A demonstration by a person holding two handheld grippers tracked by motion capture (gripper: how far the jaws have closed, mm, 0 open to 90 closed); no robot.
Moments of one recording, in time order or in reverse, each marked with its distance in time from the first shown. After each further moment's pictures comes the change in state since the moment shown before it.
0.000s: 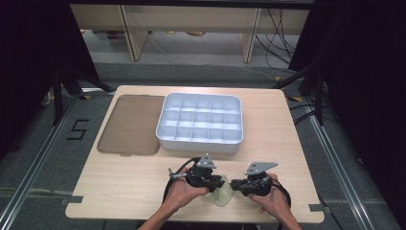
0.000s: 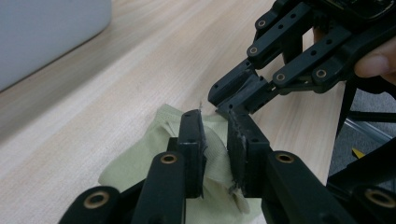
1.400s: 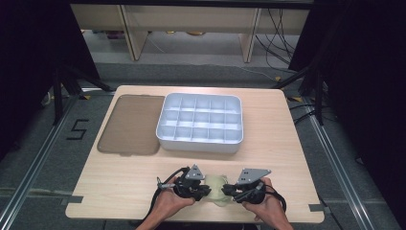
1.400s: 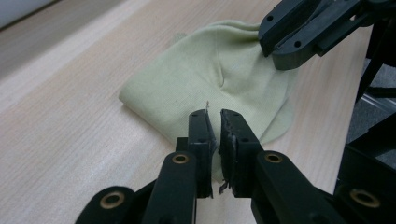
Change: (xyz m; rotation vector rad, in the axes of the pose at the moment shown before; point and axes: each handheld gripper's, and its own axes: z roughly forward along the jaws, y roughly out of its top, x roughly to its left) left arm 0.004 -0.044 -0.012 0.076 0.061 0.038; right arm 0.039 0.012 0.001 -0.004 0.017 -0.146
